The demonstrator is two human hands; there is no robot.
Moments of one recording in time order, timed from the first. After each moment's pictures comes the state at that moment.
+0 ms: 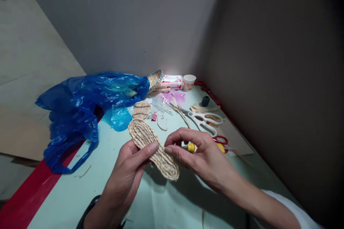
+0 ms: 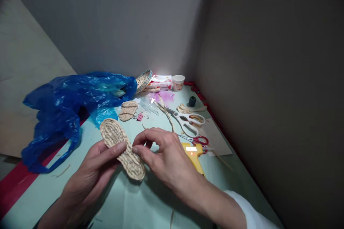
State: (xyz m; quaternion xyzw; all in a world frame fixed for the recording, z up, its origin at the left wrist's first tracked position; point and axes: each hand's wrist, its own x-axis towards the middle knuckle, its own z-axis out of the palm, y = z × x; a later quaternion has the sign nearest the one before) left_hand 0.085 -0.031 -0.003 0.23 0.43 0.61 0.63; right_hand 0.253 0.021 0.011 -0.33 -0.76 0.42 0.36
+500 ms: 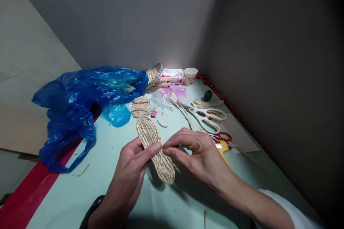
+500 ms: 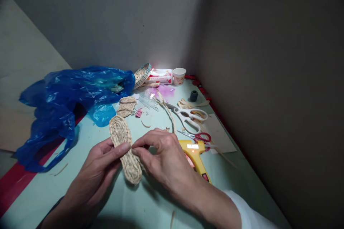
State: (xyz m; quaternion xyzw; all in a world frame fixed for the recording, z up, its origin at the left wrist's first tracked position) left_hand 0.091 -0.028 -0.011 0.25 0.47 0.59 0.61; right_hand 0.248 0.024 -0.010 -0.32 -0.76 0.39 0.40
